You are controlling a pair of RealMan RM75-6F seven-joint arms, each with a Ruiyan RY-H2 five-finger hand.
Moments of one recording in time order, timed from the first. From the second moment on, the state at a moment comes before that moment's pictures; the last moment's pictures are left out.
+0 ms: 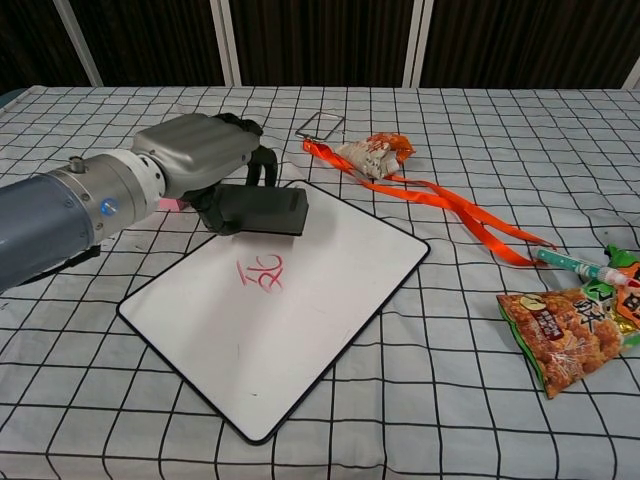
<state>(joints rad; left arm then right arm) -0.79 -1.74 -0.21 -1.43 1.07 0.97 0.80 0.06 -1.14 0.10 -1.62 -1.47 1.52 -0.03</state>
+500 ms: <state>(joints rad) -0.81 -1.78 -0.15 -1.36 1.09 0.96 0.75 0.06 -1.13 0.09 -1.62 -1.47 1.52 -0.03</state>
